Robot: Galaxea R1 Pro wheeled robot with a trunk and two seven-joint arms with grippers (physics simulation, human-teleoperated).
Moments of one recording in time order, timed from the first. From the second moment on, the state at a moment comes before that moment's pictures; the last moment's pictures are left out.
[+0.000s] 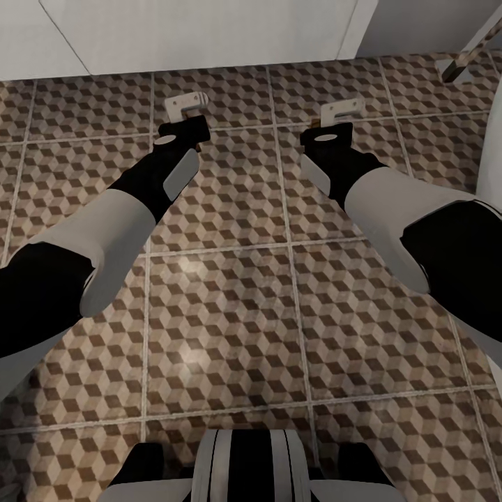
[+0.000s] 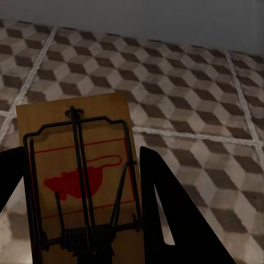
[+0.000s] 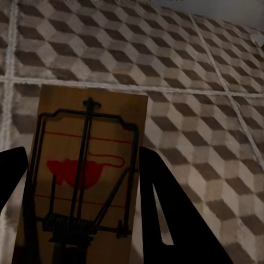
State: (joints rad) left arm -1.75 -0.13 -0.37 -0.41 0.47 0.03 0.35; right arm -1.89 0.17 0.55 -0.08 -0.36 0.09 -0.49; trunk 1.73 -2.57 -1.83
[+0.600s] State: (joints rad) left arm -1.75 -0.13 -0.37 -0.41 0.47 0.03 0.35; right arm -1.89 0.17 0.55 -0.08 -0.36 0.09 -0.49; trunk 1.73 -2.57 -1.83
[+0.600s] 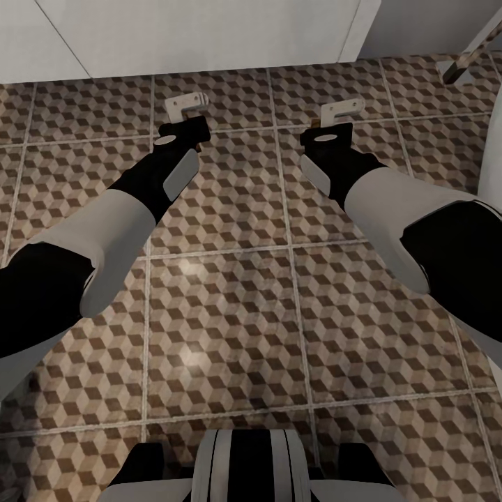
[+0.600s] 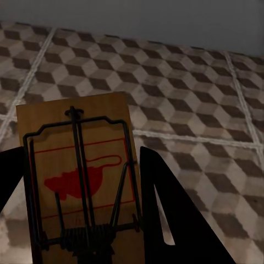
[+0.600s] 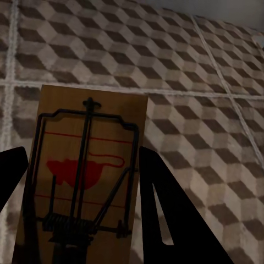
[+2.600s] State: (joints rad) left arm -1.79 -0.14 -0.36 -0.29 0.48 0.04 0.36; right arm -1.85 0.17 0.55 -0.09 -0.36 0.11 -0.49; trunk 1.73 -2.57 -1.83
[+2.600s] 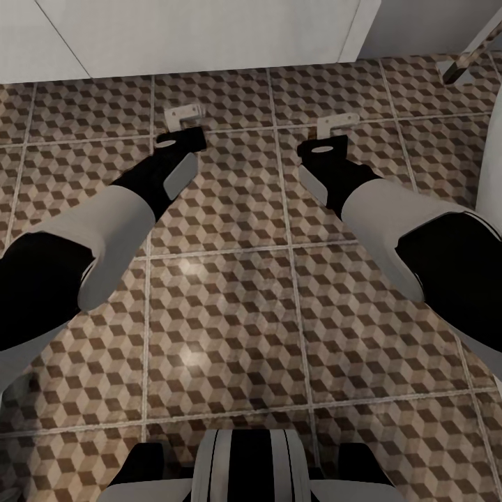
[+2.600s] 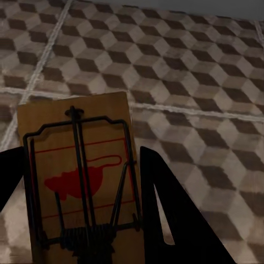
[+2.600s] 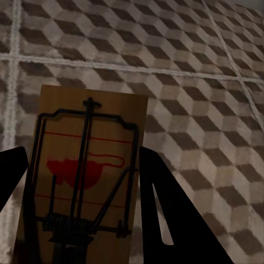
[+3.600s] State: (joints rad) left arm -1.79 -0.13 -0.36 -0.26 0.48 0.16 0.36; right arm -1.85 0.17 0.55 -0.10 -0.53 0.22 -0.48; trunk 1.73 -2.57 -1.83
